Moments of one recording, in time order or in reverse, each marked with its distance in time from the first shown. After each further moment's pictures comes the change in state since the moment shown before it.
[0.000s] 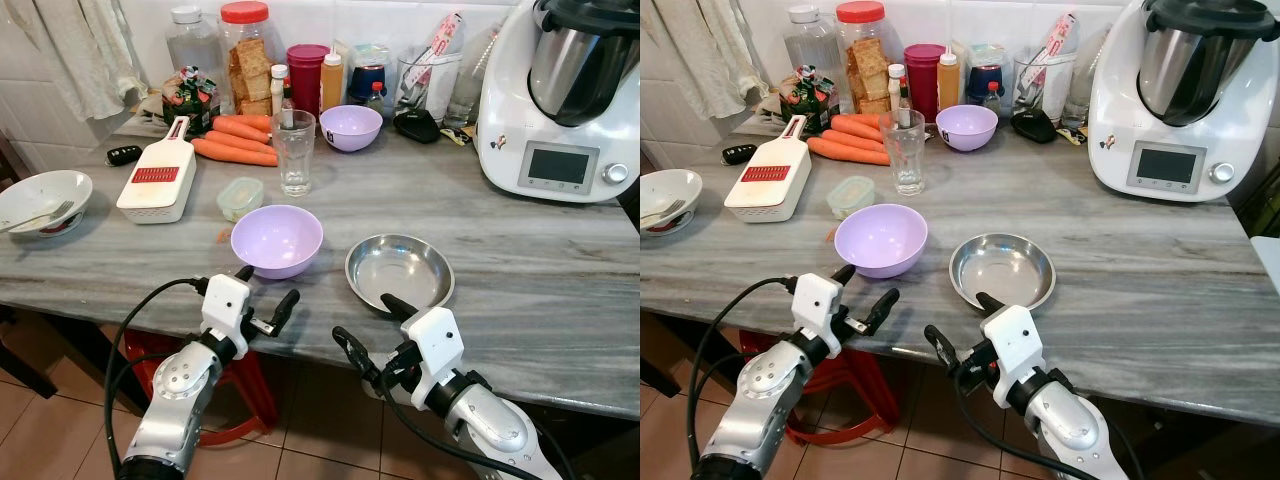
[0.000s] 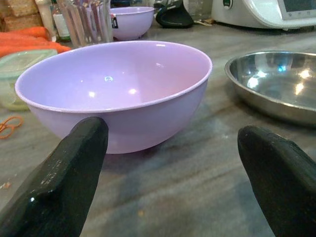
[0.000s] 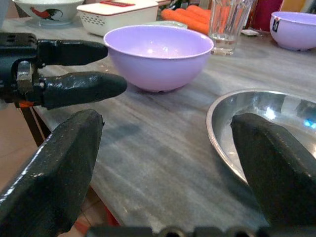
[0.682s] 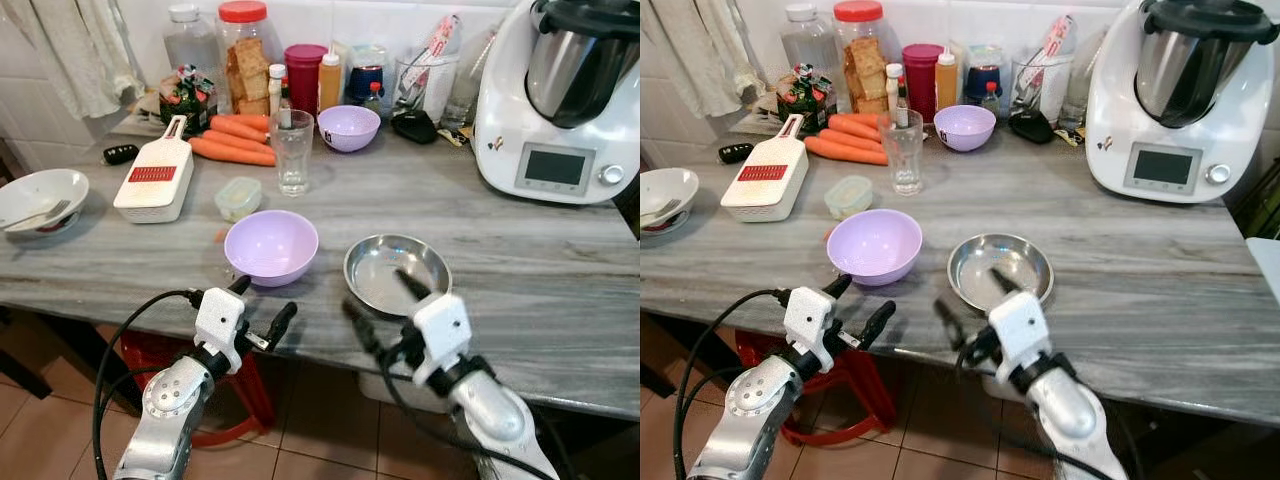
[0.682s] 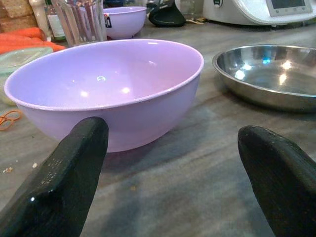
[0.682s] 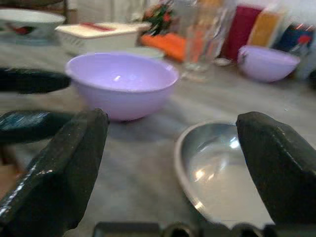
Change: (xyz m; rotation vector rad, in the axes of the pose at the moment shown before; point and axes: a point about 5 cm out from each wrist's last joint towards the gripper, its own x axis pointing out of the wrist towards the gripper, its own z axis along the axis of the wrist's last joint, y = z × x) left arm -0.019 -0.003 -0.004 0.021 0.004 -0.020; right arm 0.005 -0.009 0.007 -0.082 -0.090 -0.070
